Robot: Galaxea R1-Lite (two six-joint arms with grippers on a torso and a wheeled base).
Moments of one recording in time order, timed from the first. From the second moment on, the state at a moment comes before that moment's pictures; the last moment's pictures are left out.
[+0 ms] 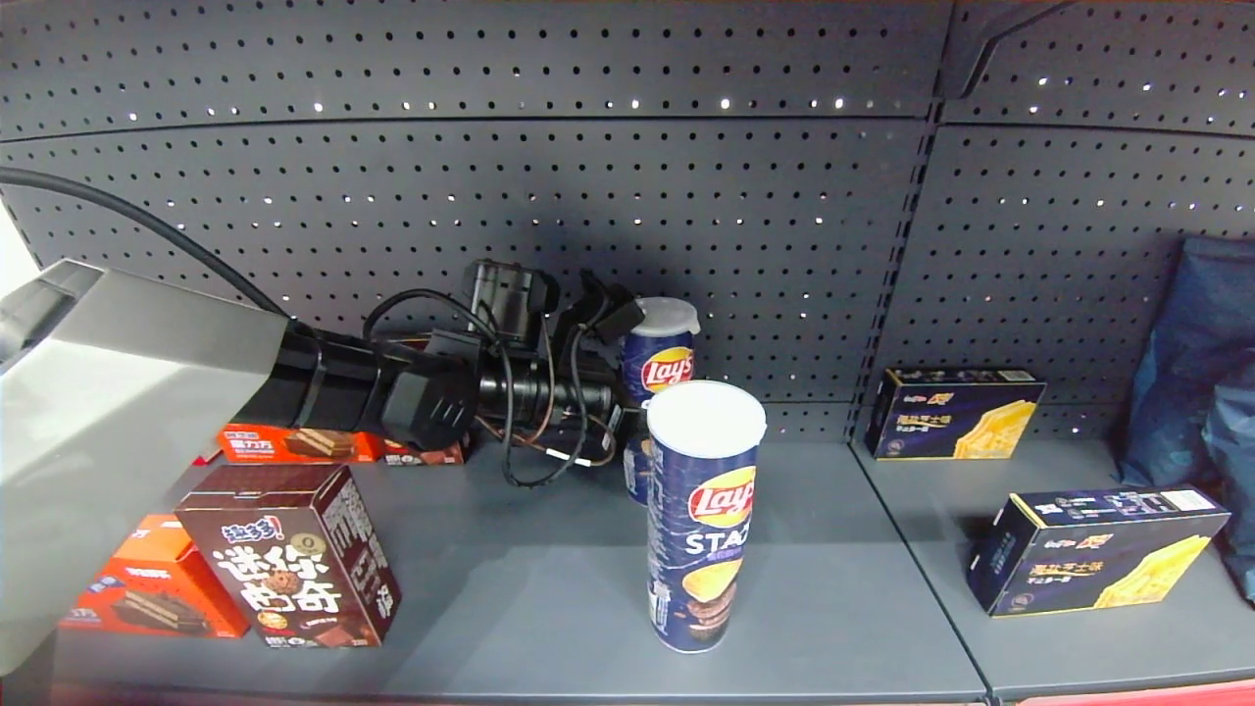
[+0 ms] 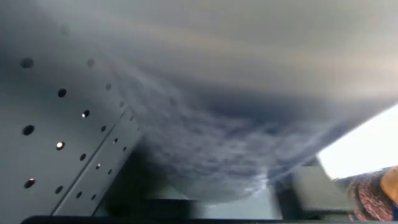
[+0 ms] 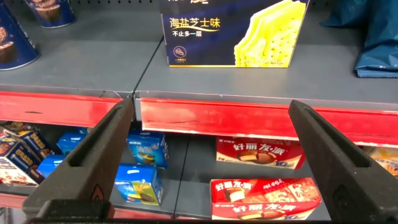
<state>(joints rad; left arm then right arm) -0.42 2.15 -1.45 -0.23 -0.66 0.28 0.14 0.09 0.00 0.00 -0.02 0.03</state>
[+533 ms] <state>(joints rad) -0.39 2.08 -1.32 -0.32 -0.61 0.28 0.14 0.09 0.00 0.00 -0.02 0.03</state>
